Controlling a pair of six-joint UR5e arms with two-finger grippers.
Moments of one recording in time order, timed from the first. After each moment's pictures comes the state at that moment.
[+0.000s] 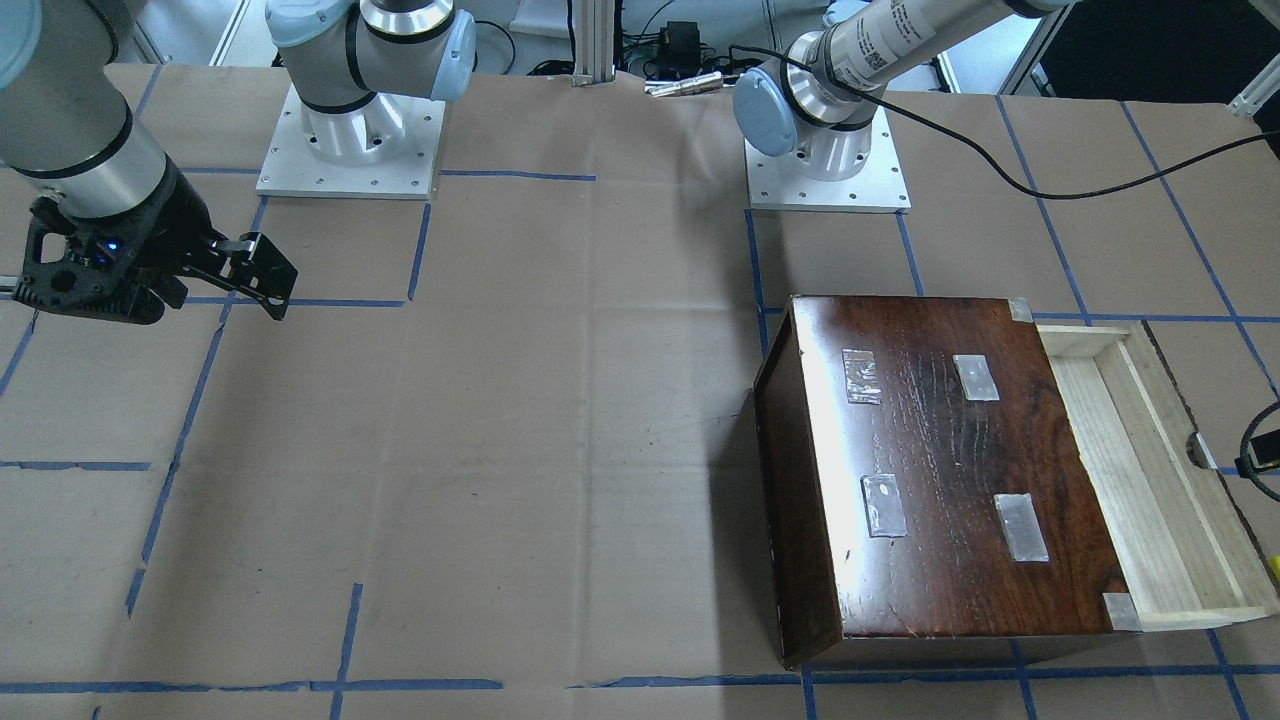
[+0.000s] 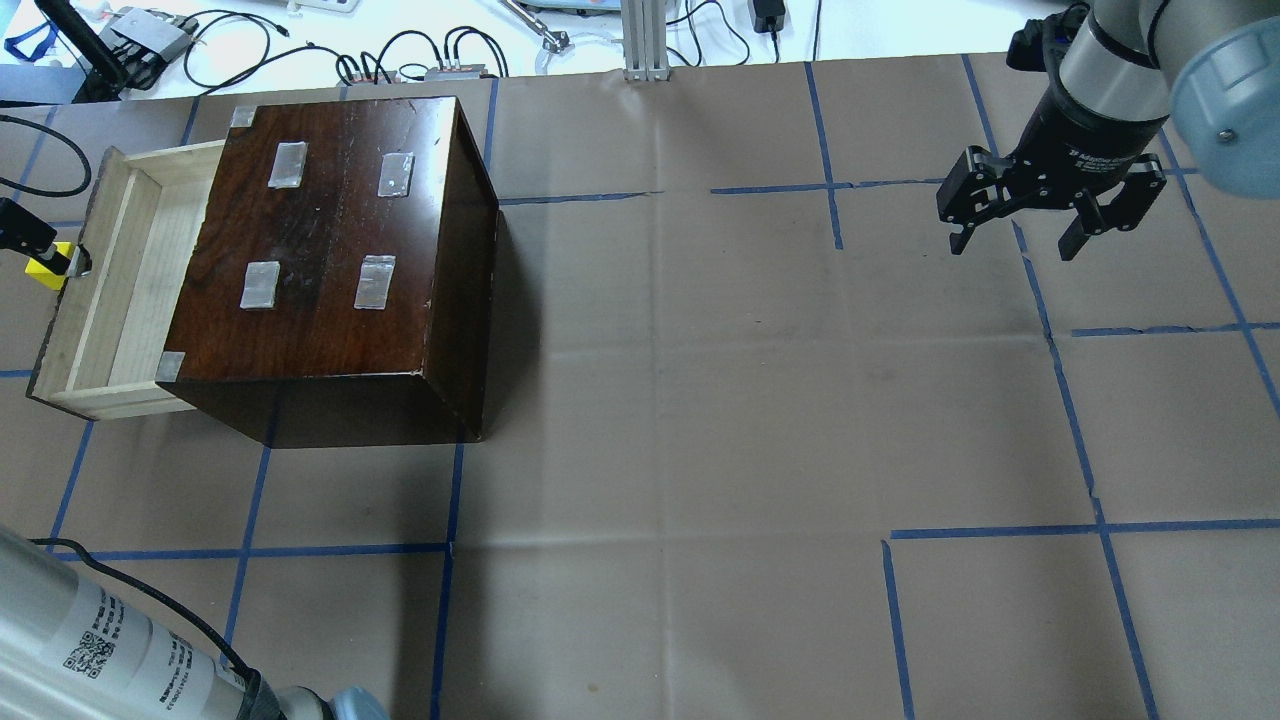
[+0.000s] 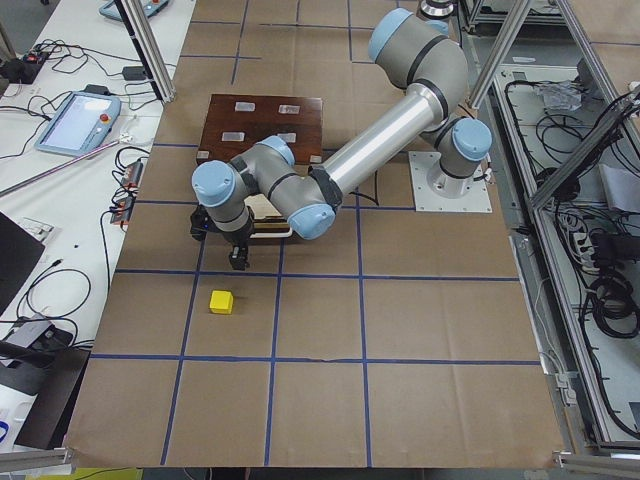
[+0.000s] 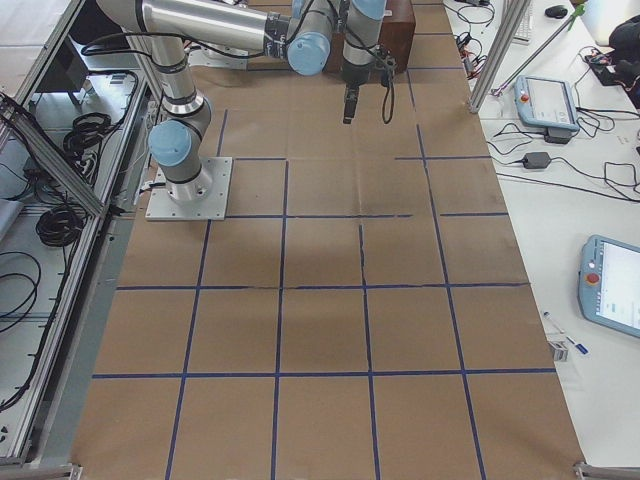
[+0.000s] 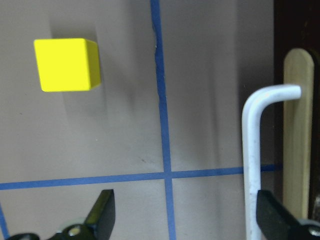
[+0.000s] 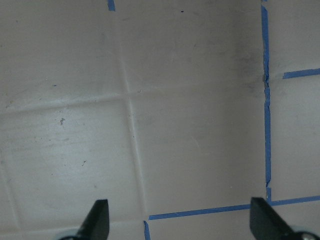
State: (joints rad) left arm -0.88 -2.17 -1.17 -1.41 1.58 0.76; right arm 1.43 -1.52 1.65 -1.63 -1.57 -0.03
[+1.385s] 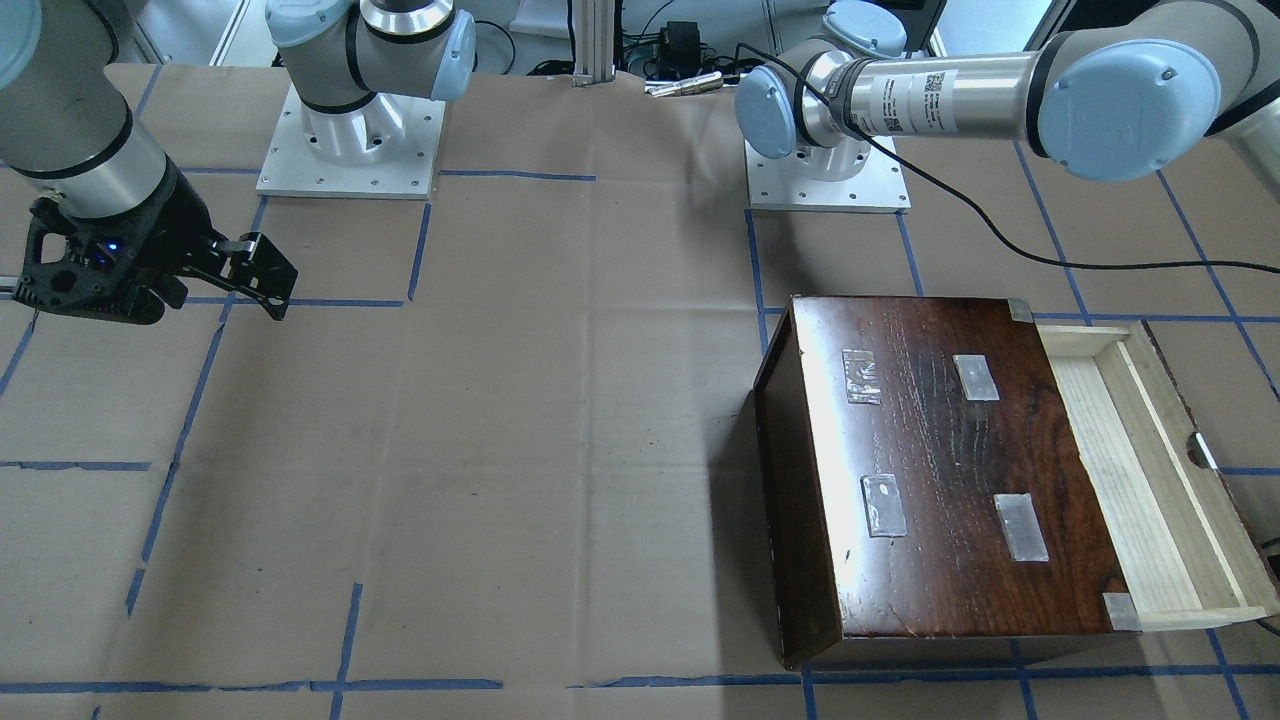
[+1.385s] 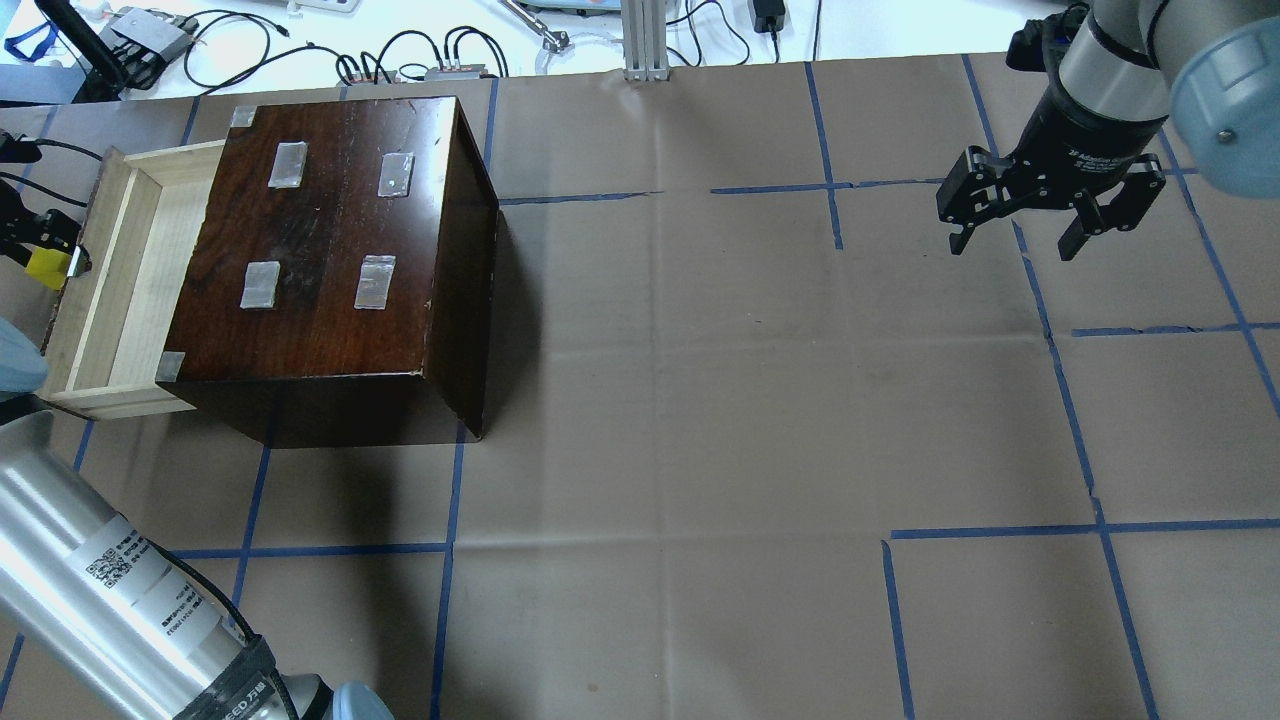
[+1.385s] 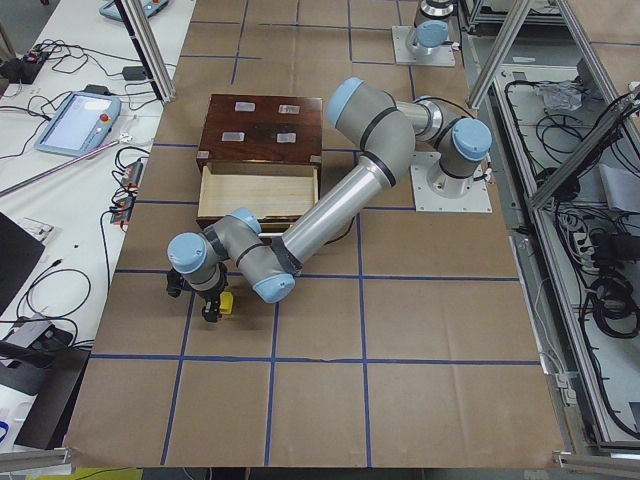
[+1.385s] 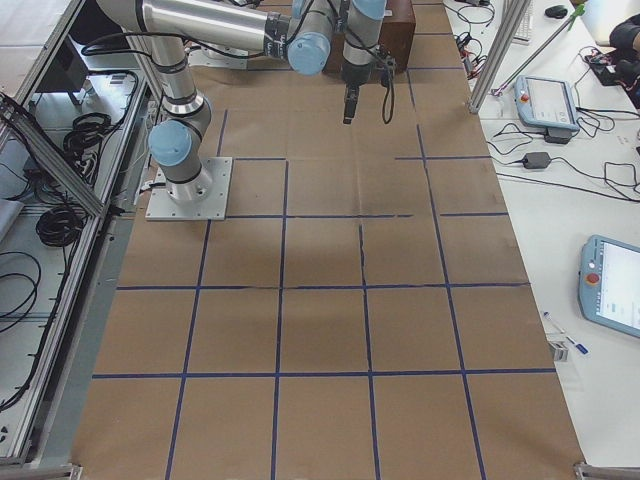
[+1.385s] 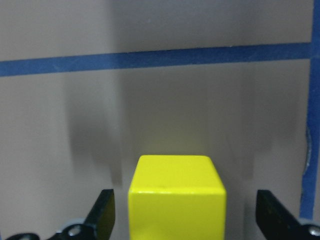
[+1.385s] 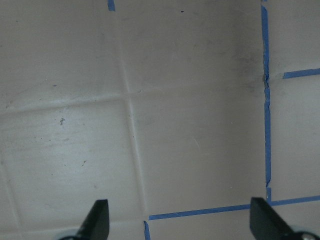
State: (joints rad) left arm -0.86 -2.54 -0.91 -1.27 1.59 0.76; right arm 1.43 -1.52 1.65 -1.63 -1.57 -0.03
